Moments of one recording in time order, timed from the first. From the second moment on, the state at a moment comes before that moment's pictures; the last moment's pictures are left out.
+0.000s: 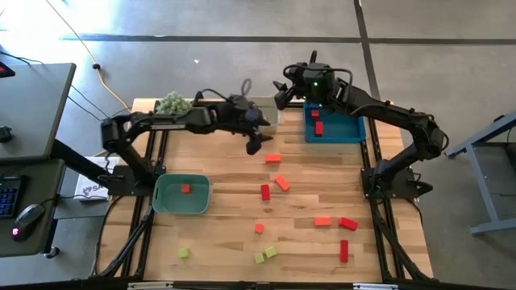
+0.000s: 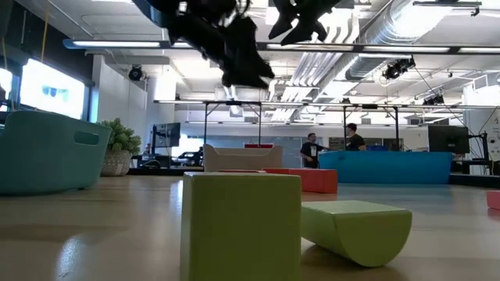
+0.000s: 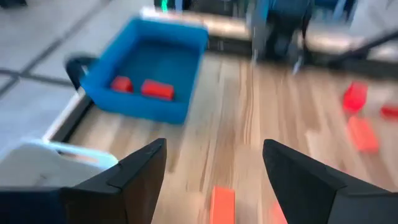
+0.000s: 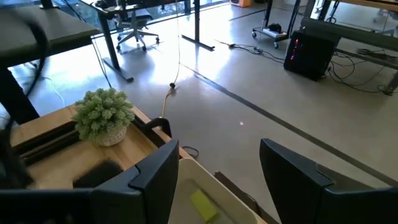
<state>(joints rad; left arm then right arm) 0.46 1.64 1.20 -0.10 0.18 0.06 -0.41 1.50 1.47 -0.30 0.31 0.10</state>
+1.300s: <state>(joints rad) 0.35 2.00 1.26 -0.23 0.06 0.20 -0.42 1.50 1.47 -0.39 0.31 0.08</state>
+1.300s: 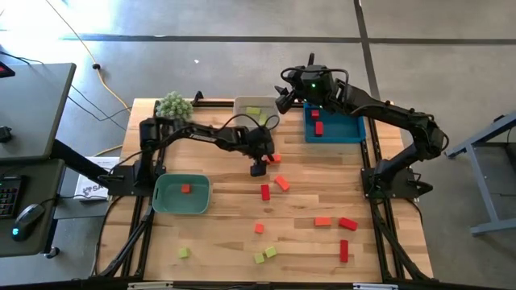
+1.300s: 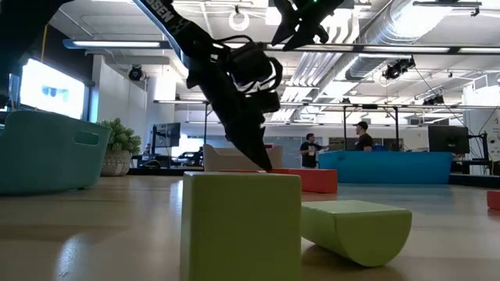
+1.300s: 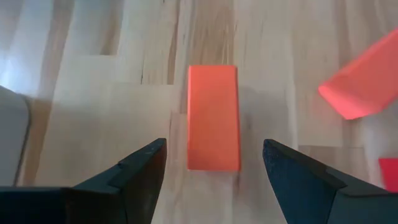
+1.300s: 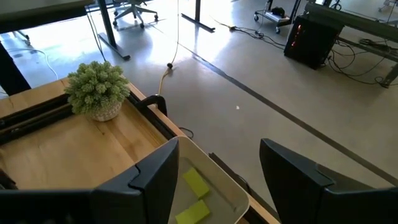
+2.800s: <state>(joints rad) 0.35 1.95 1.26 -0.34 0.03 0.10 -0.42 1.50 1.47 -0.41 0.31 0.04</state>
